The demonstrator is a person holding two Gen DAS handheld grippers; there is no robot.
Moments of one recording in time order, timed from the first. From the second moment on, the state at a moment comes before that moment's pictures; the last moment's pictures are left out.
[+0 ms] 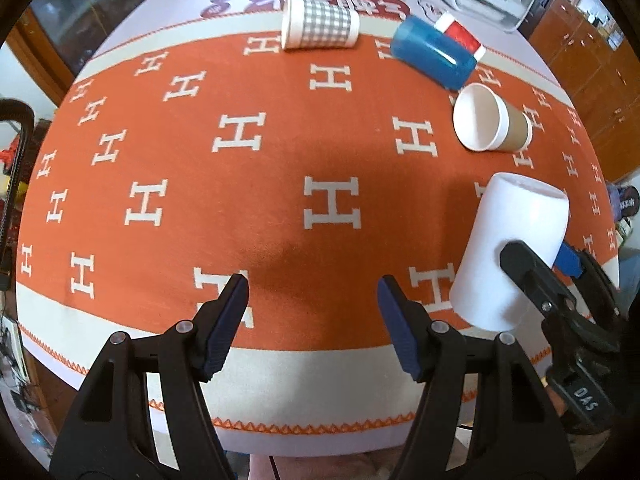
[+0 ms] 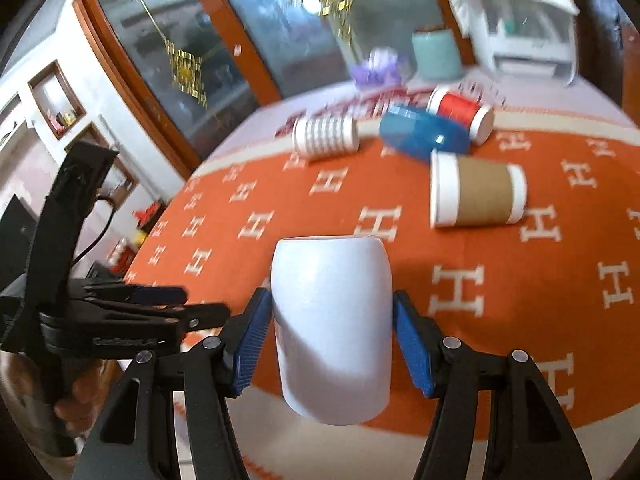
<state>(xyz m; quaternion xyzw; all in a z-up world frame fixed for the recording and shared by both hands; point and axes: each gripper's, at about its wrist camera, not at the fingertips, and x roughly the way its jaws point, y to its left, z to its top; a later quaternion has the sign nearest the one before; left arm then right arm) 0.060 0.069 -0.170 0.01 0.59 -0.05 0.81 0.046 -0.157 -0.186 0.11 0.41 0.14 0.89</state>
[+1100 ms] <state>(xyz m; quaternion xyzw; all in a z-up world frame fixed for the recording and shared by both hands) -0.014 0.056 -0.184 0.01 0.55 -0.02 0.84 -0.036 -0.130 -0.221 0.00 0.37 0.18 0.91</state>
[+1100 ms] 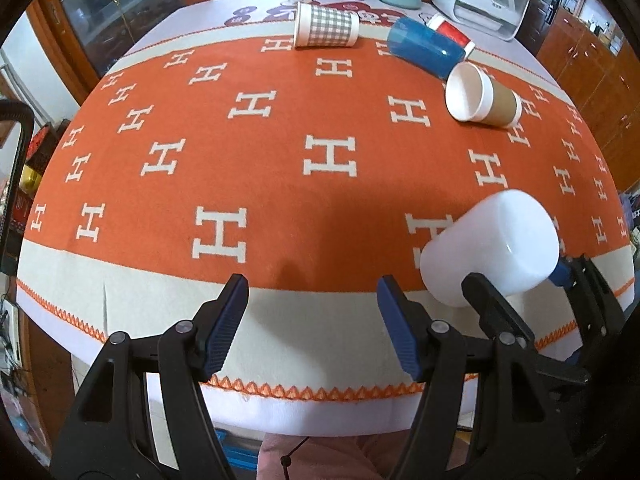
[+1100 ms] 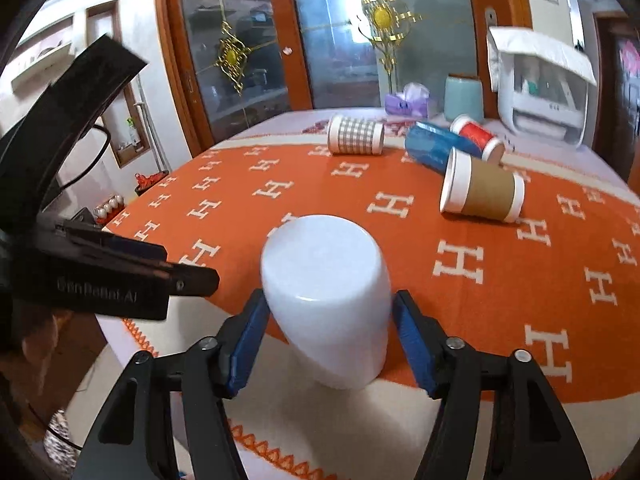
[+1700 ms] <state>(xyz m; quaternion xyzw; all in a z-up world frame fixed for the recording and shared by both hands) -0.037 0.047 -0.157 0.02 0.53 -0.02 0.85 -0.044 -0.163 -0.142 0.07 0.42 0.09 0.90</state>
